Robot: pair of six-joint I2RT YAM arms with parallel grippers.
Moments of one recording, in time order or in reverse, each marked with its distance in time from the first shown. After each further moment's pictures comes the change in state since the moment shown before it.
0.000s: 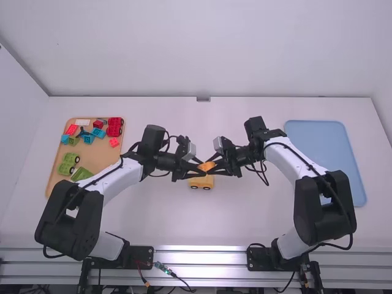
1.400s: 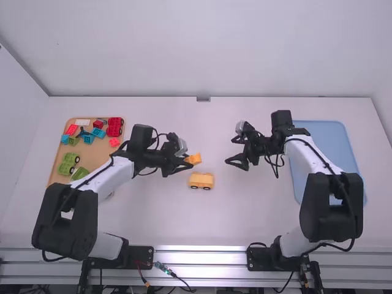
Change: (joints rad) left arm 0.111 -0.027 0.000 -0.118 -0.224 0.124; right arm -0.217 0.000 -0.002 0.181 0.157 0.279
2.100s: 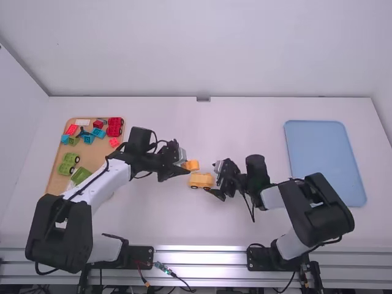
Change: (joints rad) left arm -0.009 -0.067 0.000 -0.154 -0.038 0.251; right arm 0.296 0.000 -0.727 1.327 0.236 0.433
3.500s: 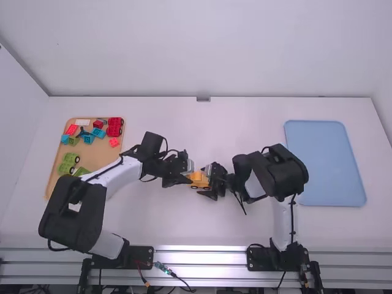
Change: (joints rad) left arm -0.063 0.150 0.000 -0.017 -0.068 0.128; right arm 0.043 0.483 0.177 0.288 -0.126 -0.089
